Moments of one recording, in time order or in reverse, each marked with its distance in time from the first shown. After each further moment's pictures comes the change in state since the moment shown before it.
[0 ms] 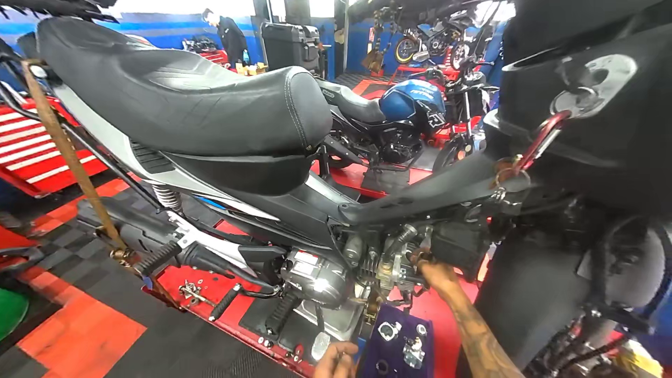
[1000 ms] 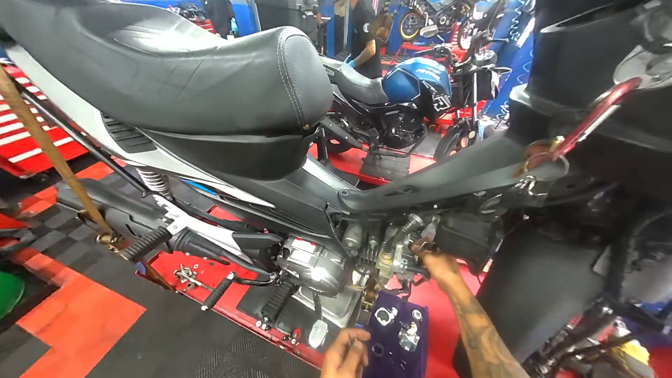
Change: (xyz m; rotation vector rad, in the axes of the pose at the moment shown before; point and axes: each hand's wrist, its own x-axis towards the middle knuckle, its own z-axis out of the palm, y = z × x) left_hand 0.011 -0.004 0.016 -0.023 -0.082 -0.048; right_hand 0.000 0.004 0.003 0.078 -0.005 0.034
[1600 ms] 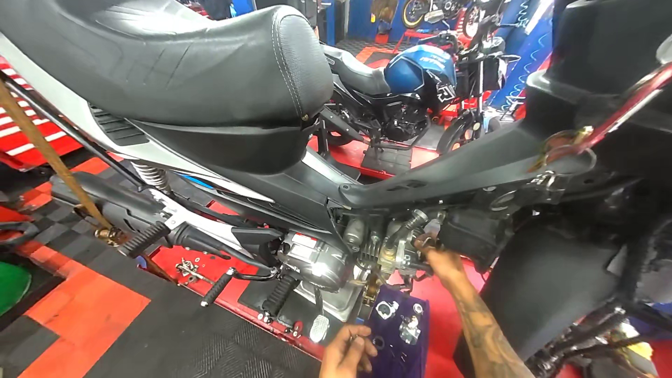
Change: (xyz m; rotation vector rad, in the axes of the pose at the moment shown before) left_hand 0.001 -0.002 -0.002 -0.020 -0.021 0.003; right_hand -0.003 0.000 0.002 0.042 0.019 -0.013
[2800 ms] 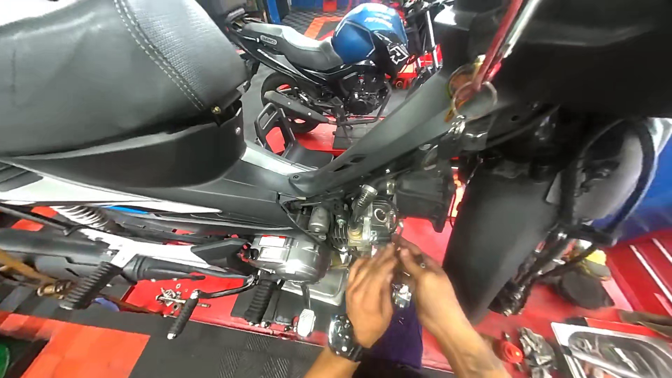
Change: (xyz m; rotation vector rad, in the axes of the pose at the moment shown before) left_hand 0.088 0.013 0.086 0.642 0.090 1.072; right_hand -0.131 -0.019 -0.009 0.796 -0.013 0.183
